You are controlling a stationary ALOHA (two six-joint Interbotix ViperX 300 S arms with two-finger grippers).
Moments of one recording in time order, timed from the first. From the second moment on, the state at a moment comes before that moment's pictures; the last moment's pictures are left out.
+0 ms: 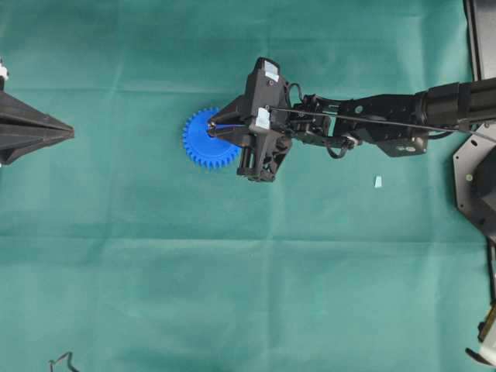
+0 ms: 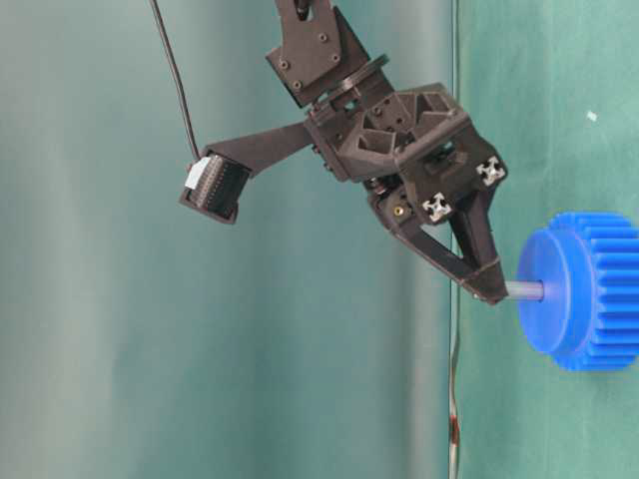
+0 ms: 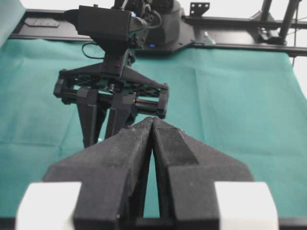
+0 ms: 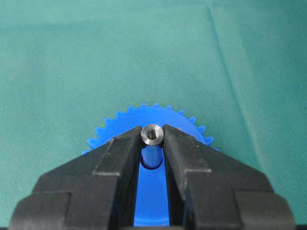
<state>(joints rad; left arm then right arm) 0.00 -0.97 1.16 0.01 -0.20 -0.04 -0.13 0.18 0.62 0.21 -0.25 -0.01</state>
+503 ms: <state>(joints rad) 0.00 -0.97 1.16 0.01 -0.20 -0.04 -0.13 0.23 0.62 0.21 -0.25 -0.01</state>
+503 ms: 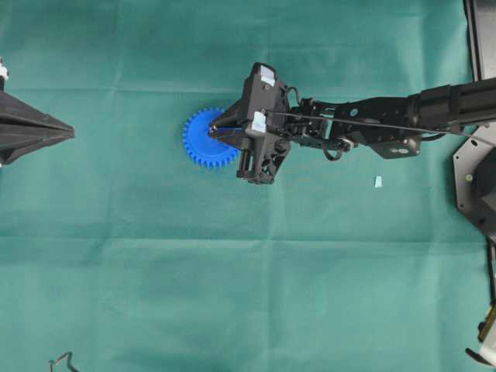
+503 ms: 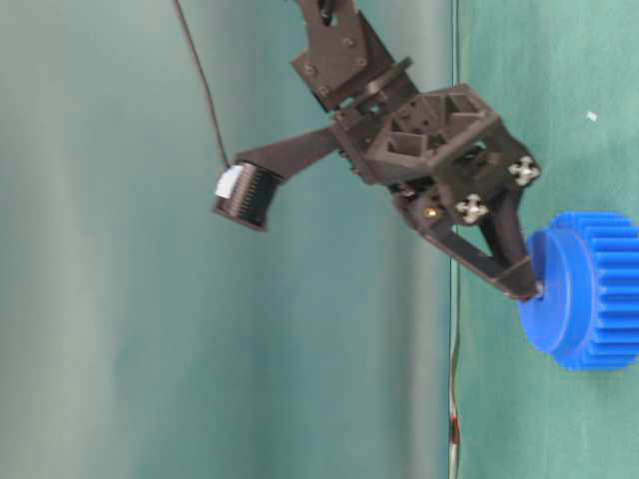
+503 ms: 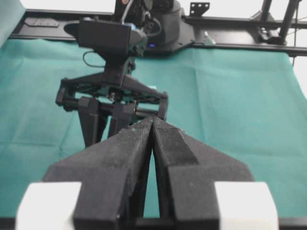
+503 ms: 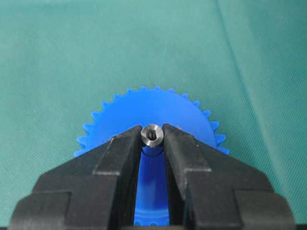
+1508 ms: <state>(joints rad) 0.00 -0.97 1.16 0.01 -0.20 -0.04 -0.13 0.24 0.62 0.21 -0.25 -0.01</state>
